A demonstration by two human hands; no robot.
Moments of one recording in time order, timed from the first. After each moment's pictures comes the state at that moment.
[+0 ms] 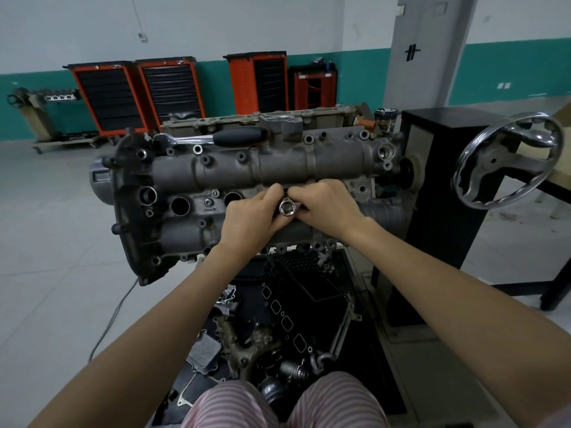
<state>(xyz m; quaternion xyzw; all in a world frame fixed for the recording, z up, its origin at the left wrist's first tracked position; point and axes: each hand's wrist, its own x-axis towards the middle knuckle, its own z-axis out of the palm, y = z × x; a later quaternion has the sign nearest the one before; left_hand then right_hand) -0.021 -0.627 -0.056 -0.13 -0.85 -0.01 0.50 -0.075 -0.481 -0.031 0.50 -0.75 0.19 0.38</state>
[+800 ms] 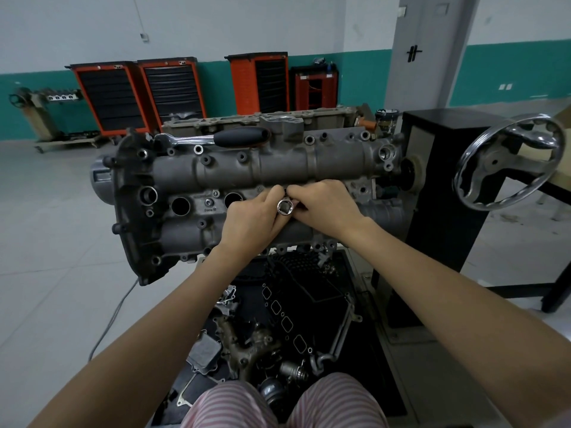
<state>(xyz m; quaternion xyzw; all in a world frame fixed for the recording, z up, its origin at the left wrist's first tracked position) -0.019 -0.624 -0.055 -0.12 -0.86 -0.01 0.50 -0.076 -0.484 -0.032 0.47 -0.78 0.17 0.36</state>
